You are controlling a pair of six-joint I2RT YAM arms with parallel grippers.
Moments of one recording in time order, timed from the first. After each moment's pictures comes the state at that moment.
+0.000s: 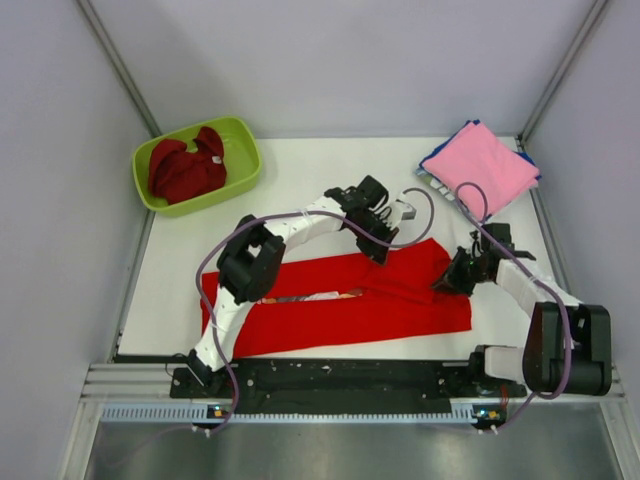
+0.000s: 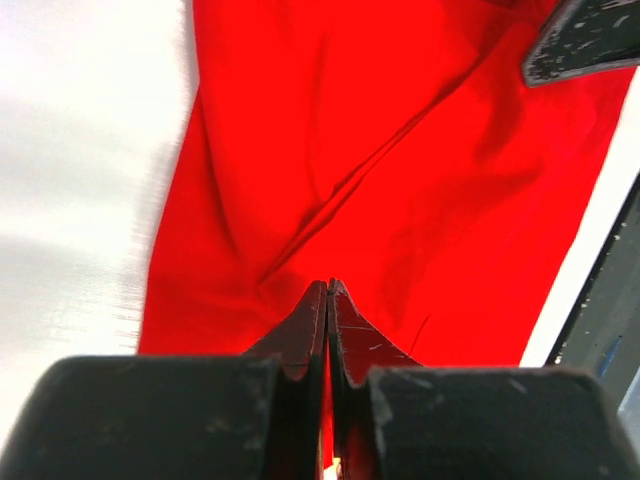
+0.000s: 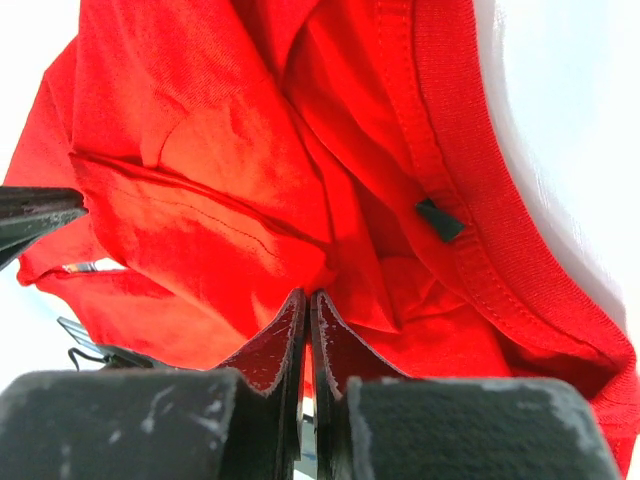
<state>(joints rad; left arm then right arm) -0.78 2.22 1.80 -0.67 0.57 0.11 -0.06 1.28 0.59 -0.51 -0.46 0.54</state>
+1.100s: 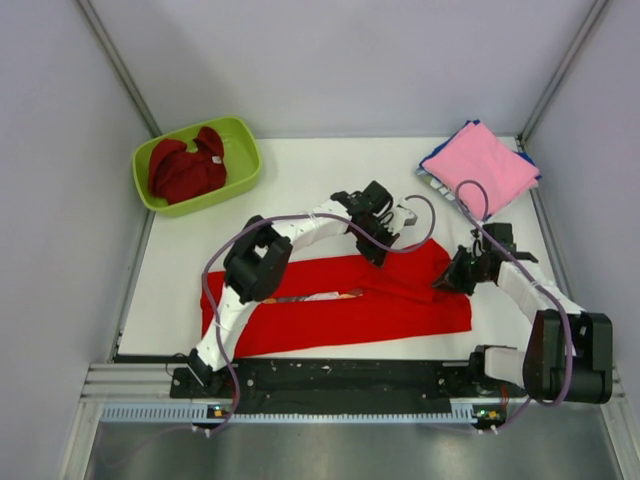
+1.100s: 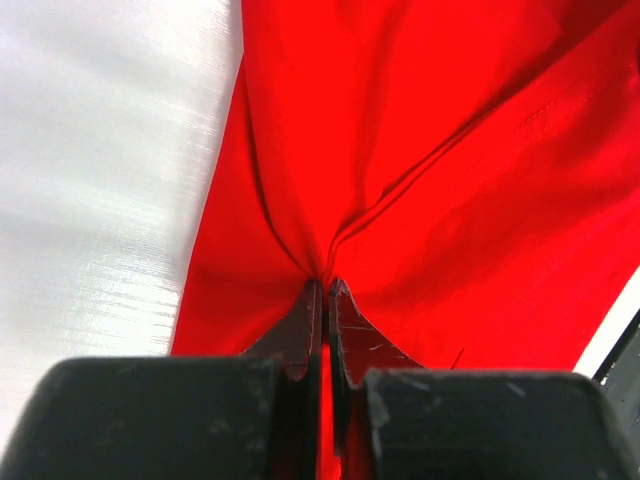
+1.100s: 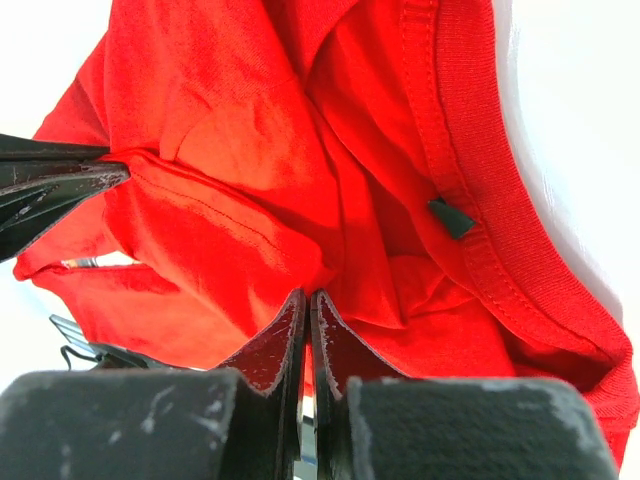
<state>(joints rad) -0.81 2.27 1.83 -0.69 0.45 0.12 -0.06 1.24 0.59 -0.52 -0.46 0.52</state>
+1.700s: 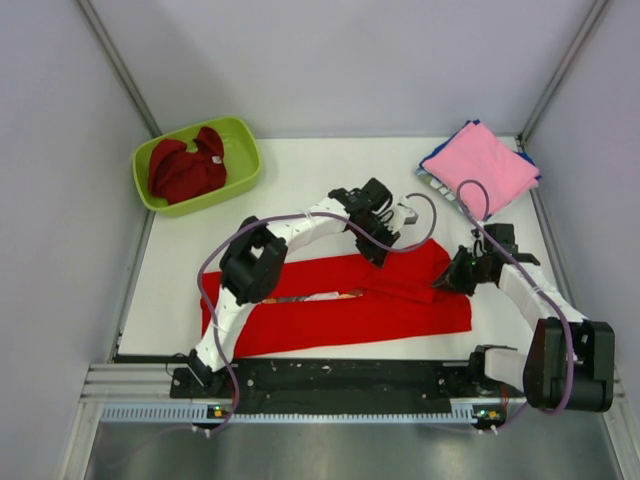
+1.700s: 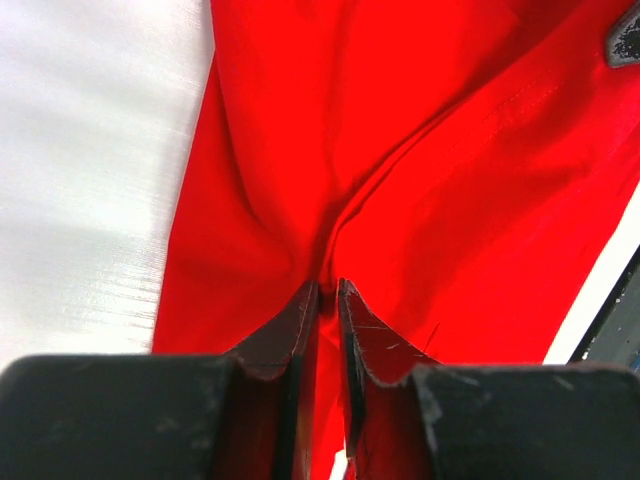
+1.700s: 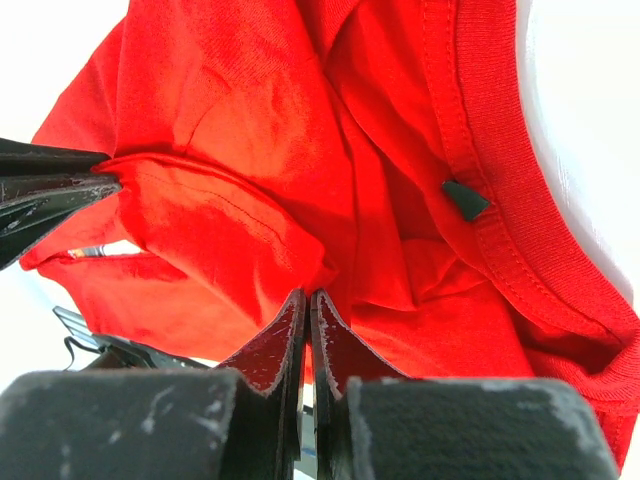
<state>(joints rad) -0.81 2.23 1.83 -0.73 0.47 0.15 -0.06 1.19 0.59 -0.55 -0.47 0.51</state>
